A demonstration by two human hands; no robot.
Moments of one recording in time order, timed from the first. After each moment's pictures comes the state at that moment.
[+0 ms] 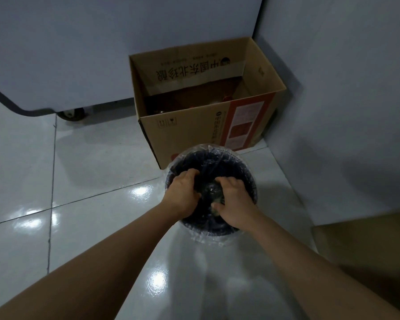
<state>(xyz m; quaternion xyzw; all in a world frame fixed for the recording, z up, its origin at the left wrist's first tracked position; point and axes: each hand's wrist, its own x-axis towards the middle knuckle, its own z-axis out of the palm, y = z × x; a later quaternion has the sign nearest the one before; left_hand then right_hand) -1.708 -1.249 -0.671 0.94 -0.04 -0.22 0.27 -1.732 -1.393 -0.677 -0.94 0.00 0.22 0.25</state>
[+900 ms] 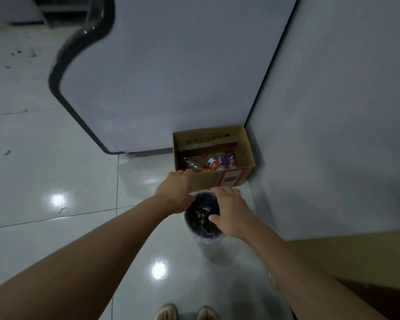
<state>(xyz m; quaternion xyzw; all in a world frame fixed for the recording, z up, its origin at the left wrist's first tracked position) -1.730 -1.219 -0.244 0.96 -0.02 -0.21 0.18 -1.760 -1.377 -0.248 -0.95 -0.10 0.25 0.19</state>
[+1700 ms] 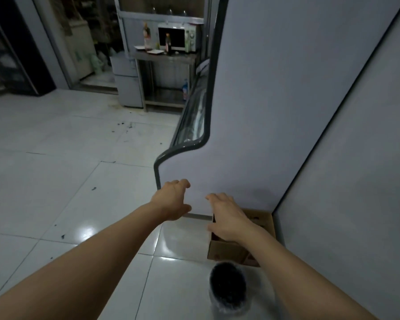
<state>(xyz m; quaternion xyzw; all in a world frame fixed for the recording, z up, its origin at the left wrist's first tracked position) -1.811 -1.100 0.057 0.97 0.12 -0.07 0.18 -1.786 -1.258 0.056 -0.93 -0.30 0.18 0.13</state>
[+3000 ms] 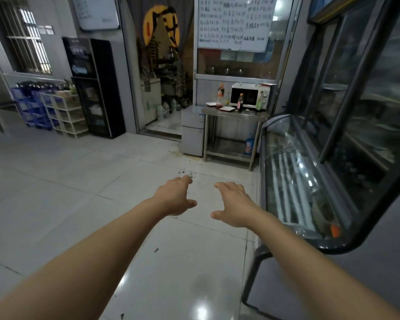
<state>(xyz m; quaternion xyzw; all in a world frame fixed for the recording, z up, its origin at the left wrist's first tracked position) -1.733 -0.577 0.160 0.97 0.20 0.02 0.15 -1.655 -0.732 0.154 -0.91 -0.37 0.09 0.14</state>
